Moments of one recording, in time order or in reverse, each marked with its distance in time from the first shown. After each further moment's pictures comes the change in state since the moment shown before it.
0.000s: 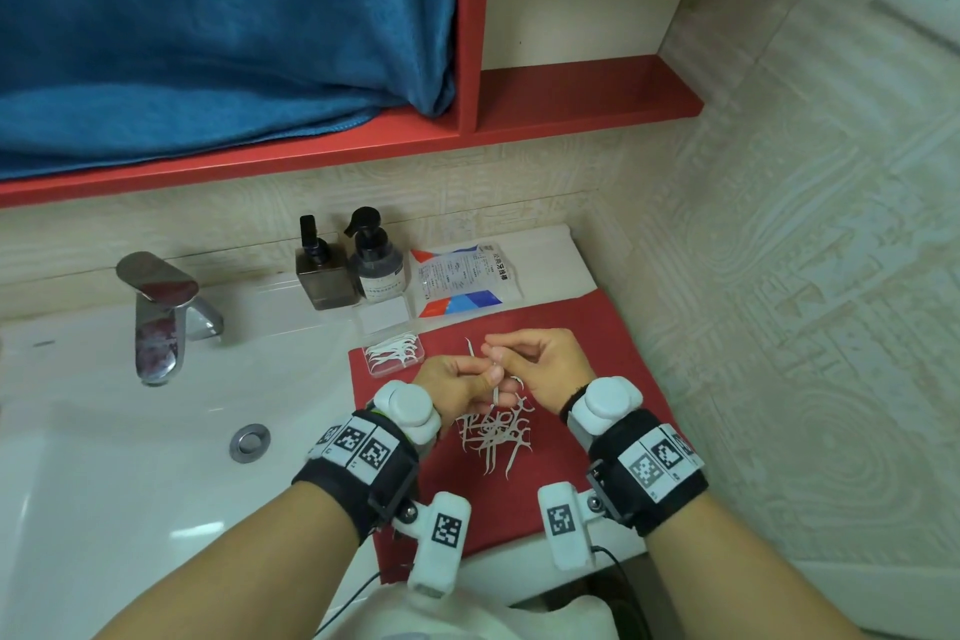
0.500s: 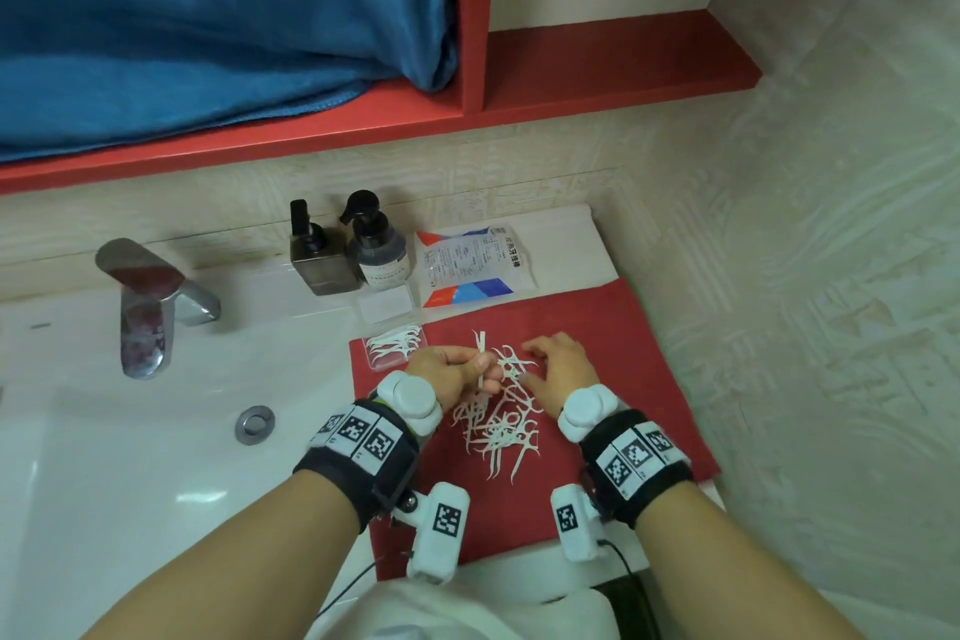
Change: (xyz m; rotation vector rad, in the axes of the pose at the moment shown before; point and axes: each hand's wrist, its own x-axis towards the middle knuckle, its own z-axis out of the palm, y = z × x) left_hand 0.002 0.006 0.001 0.015 0.142 0.018; right_hand 0.005 0.043 -0.019 -0.822 0.088 0.166
